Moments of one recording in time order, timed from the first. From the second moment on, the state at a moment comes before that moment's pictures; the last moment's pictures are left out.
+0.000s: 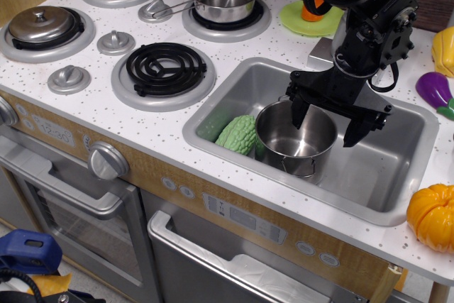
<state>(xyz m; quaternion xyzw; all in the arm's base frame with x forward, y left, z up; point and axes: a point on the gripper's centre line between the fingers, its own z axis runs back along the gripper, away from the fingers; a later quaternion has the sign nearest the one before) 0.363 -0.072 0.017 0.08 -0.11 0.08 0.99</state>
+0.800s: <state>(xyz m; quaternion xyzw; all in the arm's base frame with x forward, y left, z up) 0.358 -0.072 -0.020 0.06 -0.11 0.07 0.99</state>
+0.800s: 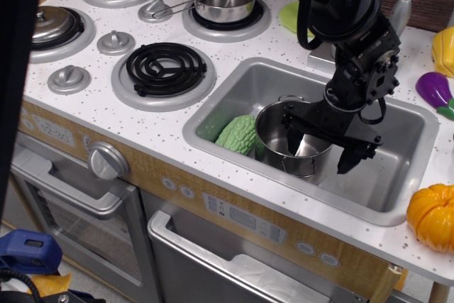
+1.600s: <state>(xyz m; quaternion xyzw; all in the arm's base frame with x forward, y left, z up) 0.360 -0.068 -0.040 0.04 -0.12 0.06 0.99</state>
